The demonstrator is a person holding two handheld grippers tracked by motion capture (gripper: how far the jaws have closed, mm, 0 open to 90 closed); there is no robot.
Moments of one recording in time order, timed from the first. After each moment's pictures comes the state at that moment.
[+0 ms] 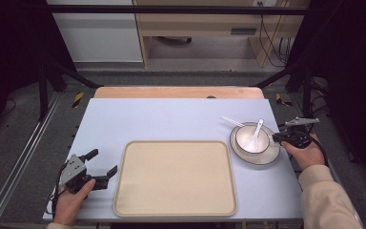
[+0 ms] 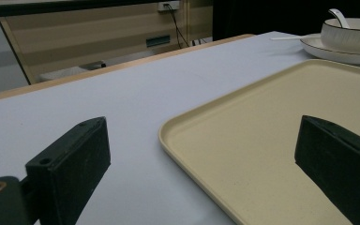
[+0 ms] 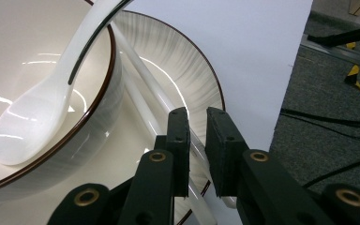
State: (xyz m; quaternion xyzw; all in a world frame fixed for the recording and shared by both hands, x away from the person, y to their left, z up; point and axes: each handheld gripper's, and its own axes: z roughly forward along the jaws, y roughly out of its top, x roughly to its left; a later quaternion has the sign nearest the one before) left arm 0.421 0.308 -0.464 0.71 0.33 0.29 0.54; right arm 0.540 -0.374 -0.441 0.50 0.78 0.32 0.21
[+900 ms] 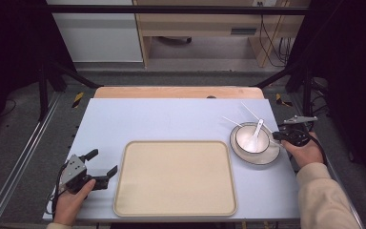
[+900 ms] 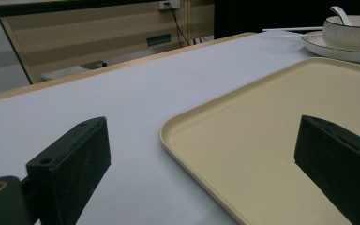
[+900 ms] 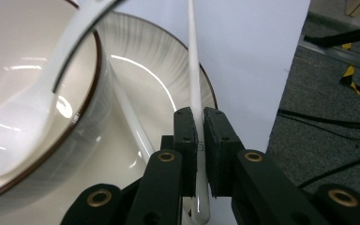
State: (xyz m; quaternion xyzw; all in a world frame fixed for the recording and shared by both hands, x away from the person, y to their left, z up) left arm 0.421 0.308 -0.464 0.72 0.33 0.29 0.54; right arm 0.546 -0.374 -0.440 0.50 0.78 0.31 0.22
